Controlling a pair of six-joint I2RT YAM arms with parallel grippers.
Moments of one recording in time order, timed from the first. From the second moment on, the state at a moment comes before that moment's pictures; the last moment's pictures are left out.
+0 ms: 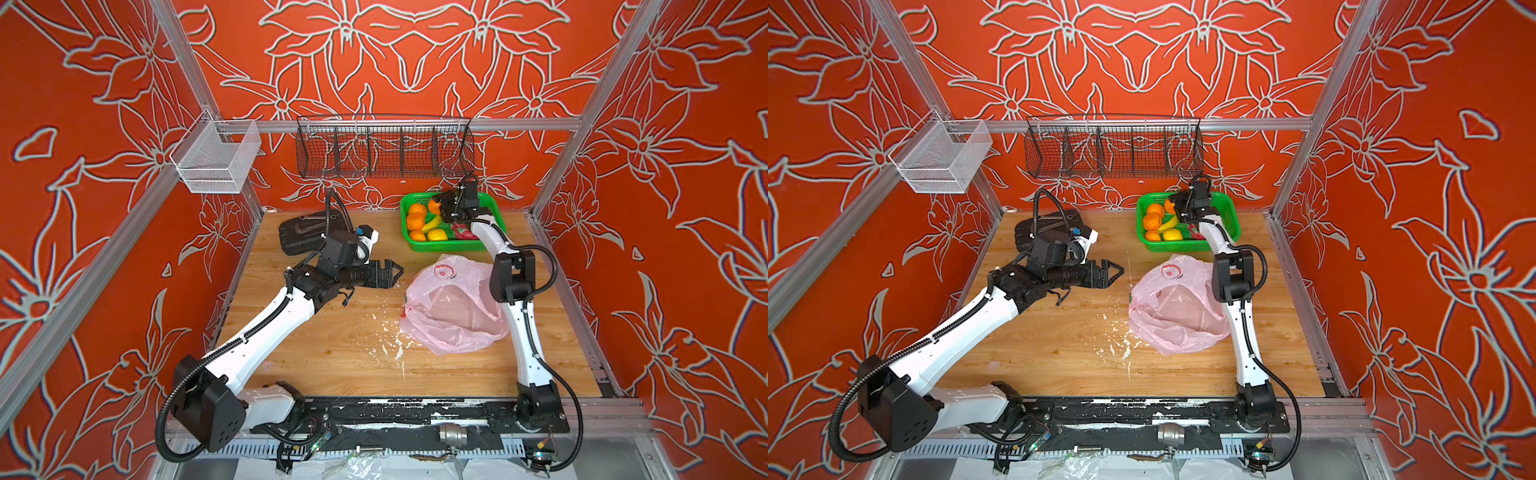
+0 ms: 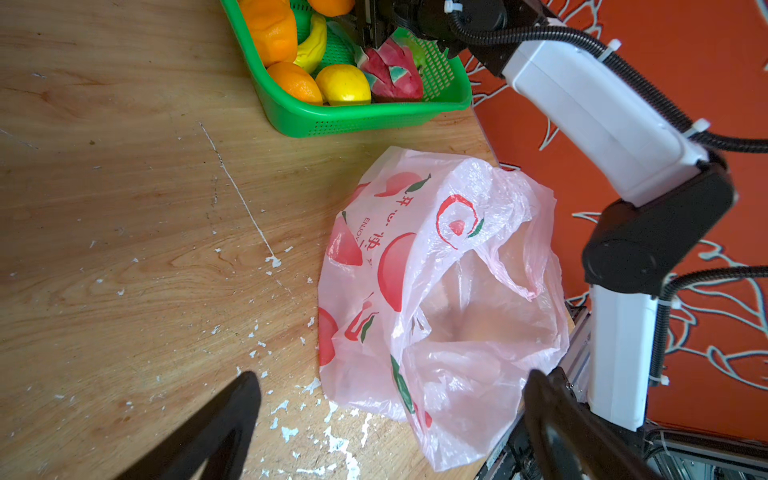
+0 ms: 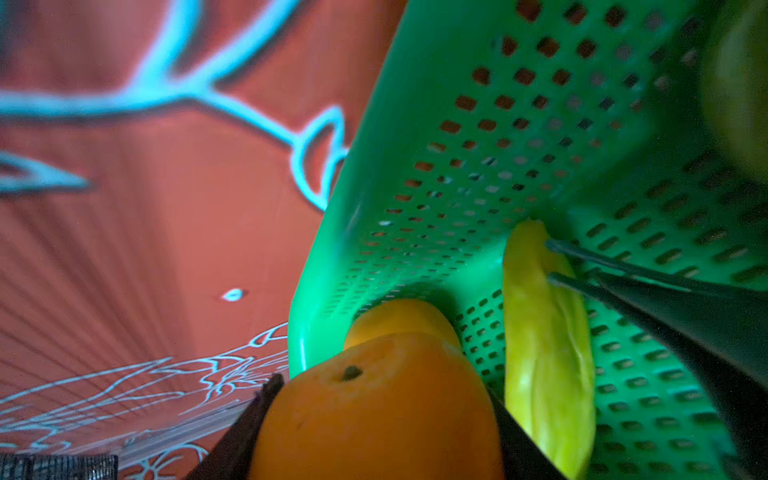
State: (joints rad) left arm -0.48 1.27 1.13 -0.47 0.33 -0.45; right arm 0.15 2.70 2.54 -0.34 -0.28 1.26
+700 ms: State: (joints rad) left arm -0.48 1.22 1.11 -0.48 0.22 -0.44; right arm 0.14 2.28 1.93 -0.24 -0.29 1.17
